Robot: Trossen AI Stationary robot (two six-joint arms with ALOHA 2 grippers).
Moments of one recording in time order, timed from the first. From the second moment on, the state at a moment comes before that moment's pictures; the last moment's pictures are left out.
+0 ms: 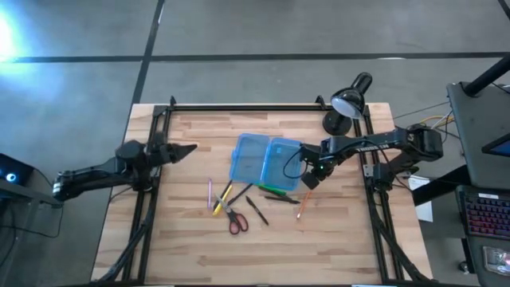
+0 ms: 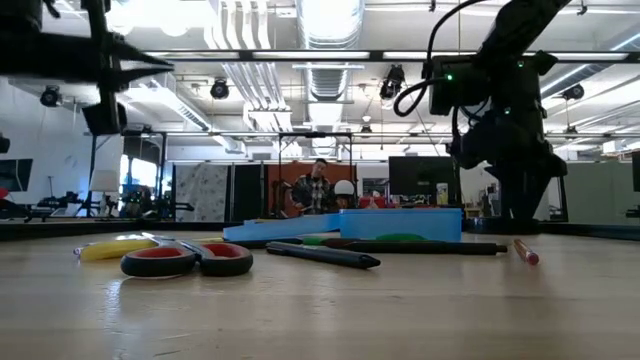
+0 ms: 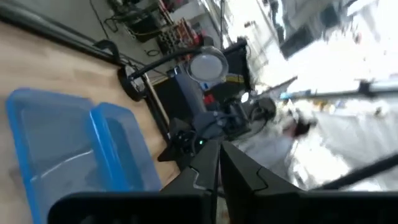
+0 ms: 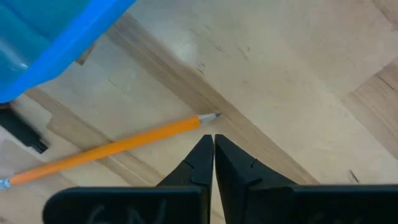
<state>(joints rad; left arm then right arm) 0.22 0.19 0.20 0.01 -0.08 -1.06 -0.19 1.49 0.79 -0.82 -0.11 0.70</state>
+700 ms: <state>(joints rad) 0.14 0.70 0.43 0.18 0.04 -0.95 -0.19 1.49 0.70 -0.69 -0.11 0.67</state>
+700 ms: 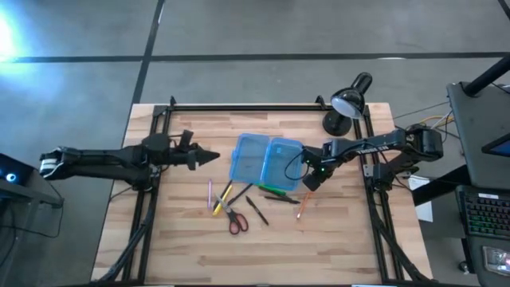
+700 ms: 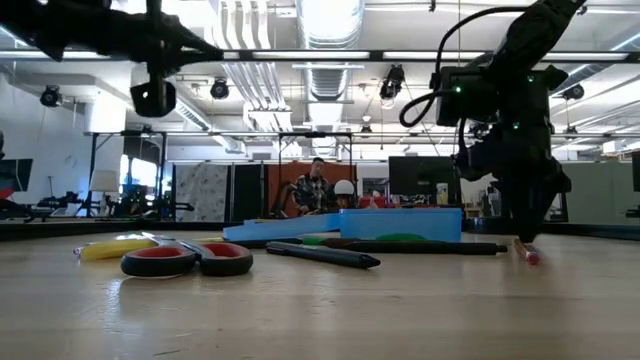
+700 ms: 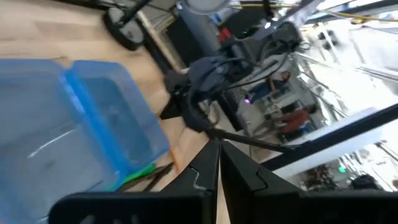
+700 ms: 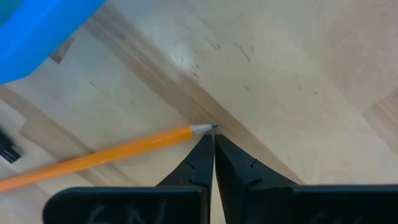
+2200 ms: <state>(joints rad) 0.13 0.97 0.54 0.33 0.10 -0.92 -0.19 1.44 0.73 -0.76 -0.13 0.51</state>
